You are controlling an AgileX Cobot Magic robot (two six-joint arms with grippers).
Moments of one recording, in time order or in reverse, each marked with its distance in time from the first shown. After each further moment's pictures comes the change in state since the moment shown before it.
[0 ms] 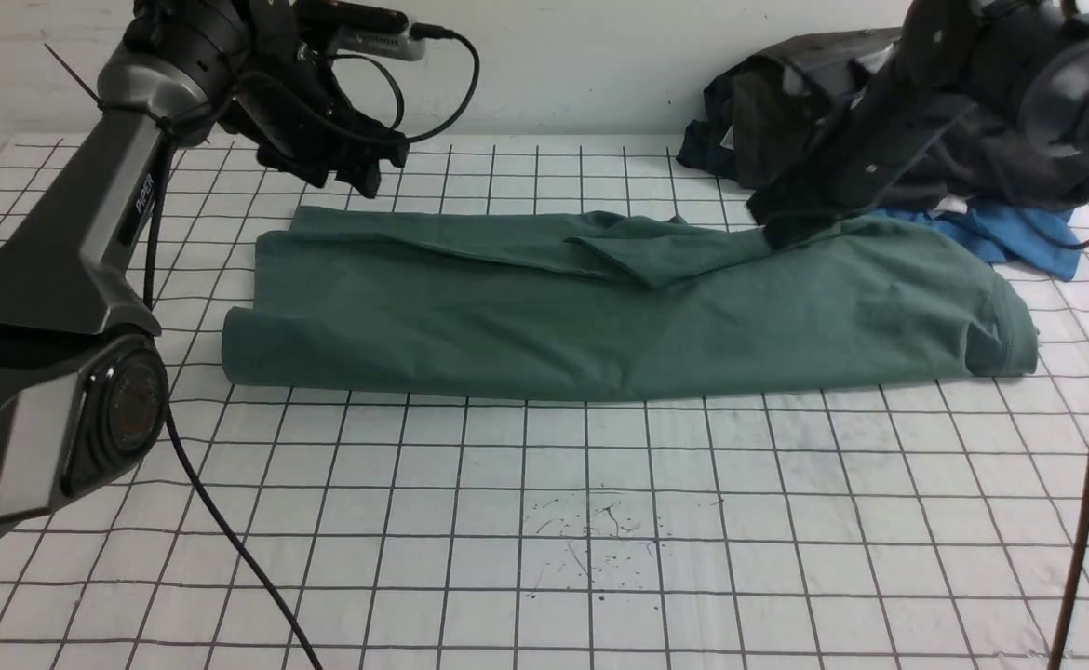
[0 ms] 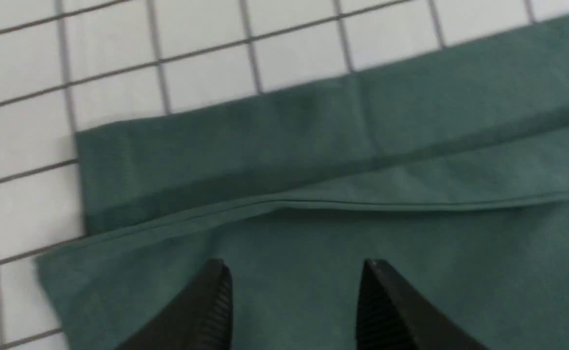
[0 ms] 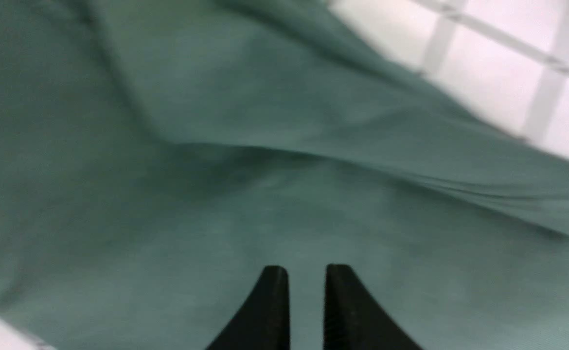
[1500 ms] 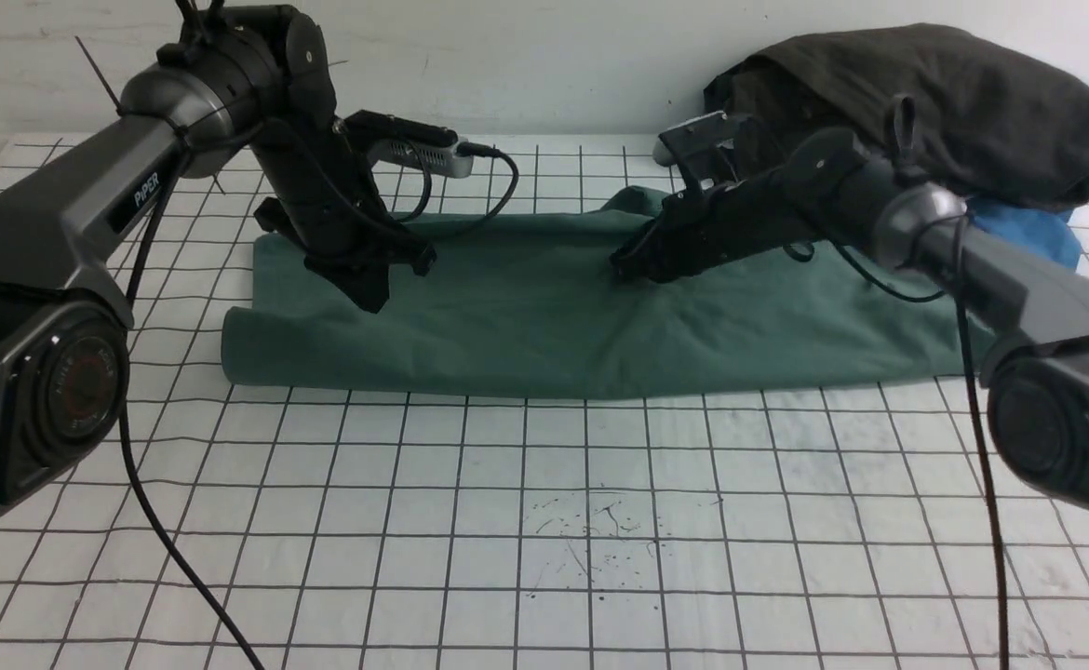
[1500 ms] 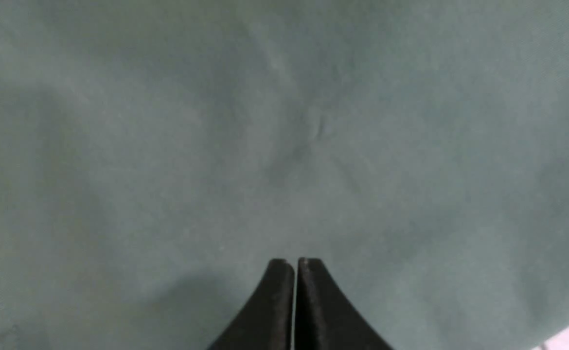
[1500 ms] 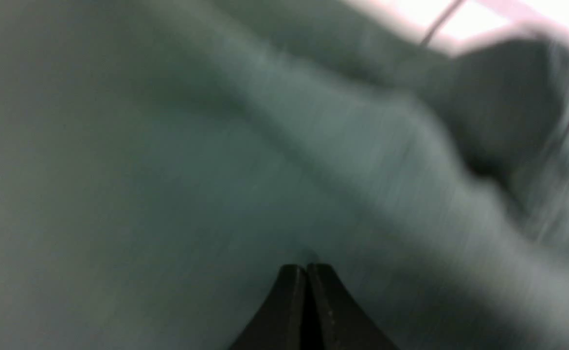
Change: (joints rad) right arm 0.057 0.278 -0.121 0.492 -0.444 -0.443; left arm -0.045 -0.189 0.467 -0.002 0.014 0.075
